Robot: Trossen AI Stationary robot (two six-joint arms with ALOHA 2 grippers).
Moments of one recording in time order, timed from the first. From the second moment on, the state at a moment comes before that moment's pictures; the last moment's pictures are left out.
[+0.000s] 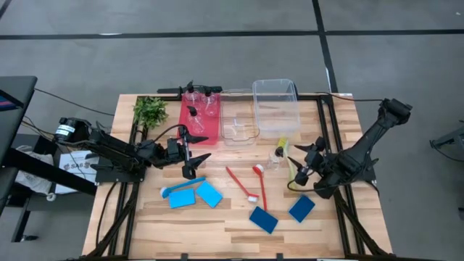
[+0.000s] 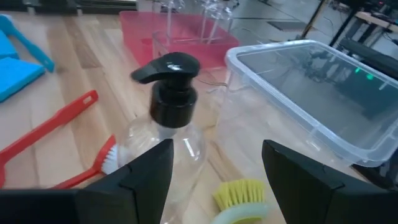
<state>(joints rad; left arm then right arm) -0.19 1.25 0.31 1.27 -0.33 0.18 0.77 0.82 0.50 -0.77 1.23 0.91</state>
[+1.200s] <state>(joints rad) -0.19 1.25 0.31 1.28 -0.33 0.18 0.67 0.82 0.50 -0.67 1.15 0.90</state>
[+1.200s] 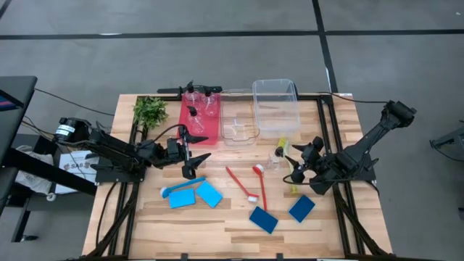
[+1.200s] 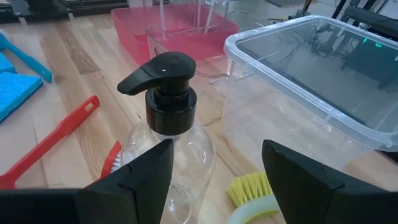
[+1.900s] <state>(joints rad) -0.19 1.25 0.31 1.28 -0.33 0.18 0.65 0.82 0.46 -0.53 1.15 0.77</state>
